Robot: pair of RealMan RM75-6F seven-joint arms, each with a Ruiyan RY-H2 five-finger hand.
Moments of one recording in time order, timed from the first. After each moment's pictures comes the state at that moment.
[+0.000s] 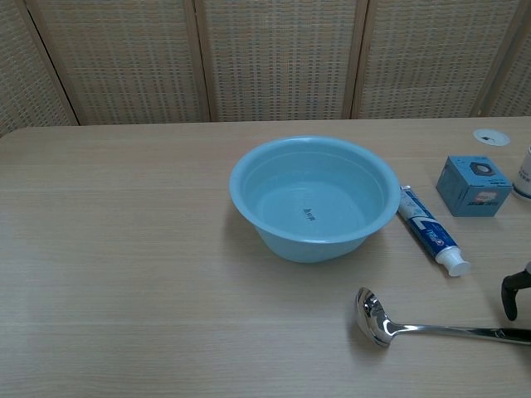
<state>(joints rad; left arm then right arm) -0.08 -1.04 -0.04 -1.69 1.44 1.46 0.05 0.32 -1.50 0.00 -1.51 -1.09 1.06 -0.51</state>
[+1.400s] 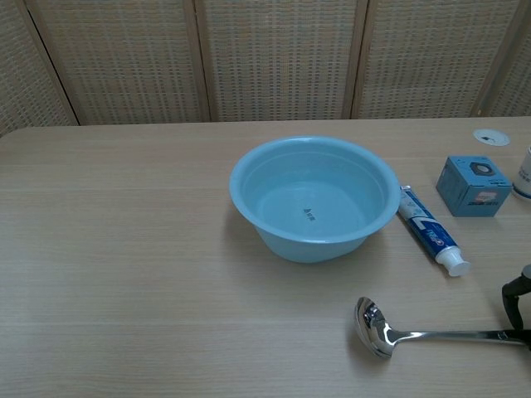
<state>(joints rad) -0.09 -1.04 -0.05 -1.69 1.44 1.45 0.04 0.34 -1.49 0.00 -1.53 -1.04 1.03 -0.50</state>
